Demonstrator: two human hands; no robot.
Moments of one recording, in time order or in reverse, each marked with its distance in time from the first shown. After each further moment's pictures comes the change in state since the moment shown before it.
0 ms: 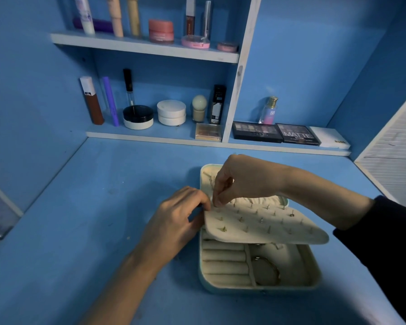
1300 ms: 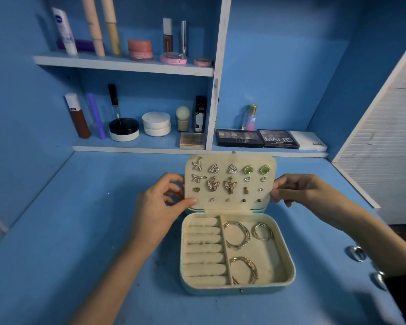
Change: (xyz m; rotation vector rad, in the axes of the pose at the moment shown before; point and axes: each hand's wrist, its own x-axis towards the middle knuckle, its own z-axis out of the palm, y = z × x) left_hand 0.027 0.007 0.002 -0.239 0.085 -0.577; right_hand -0.096 0.114 0.012 0.776 0.438 0.158
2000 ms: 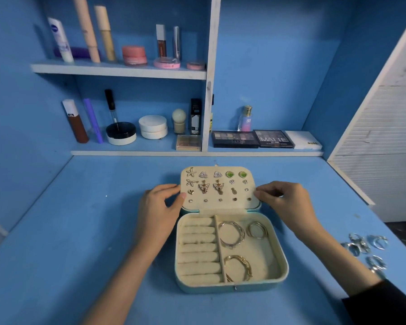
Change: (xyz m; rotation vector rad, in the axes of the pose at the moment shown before) left_hand 0.003 -0.009 0.017 0.243 0.115 -0.065; right_hand 0.005 0.018 0.045 -0.259 0.504 0.006
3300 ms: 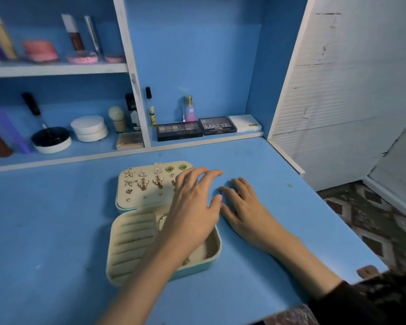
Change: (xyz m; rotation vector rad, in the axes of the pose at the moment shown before) left_hand -0.050 0.114 0.076 0.133 -0.394 0.447; right_hand -0.045 0.056 -0.024 -0.450 -0.187 -0.279
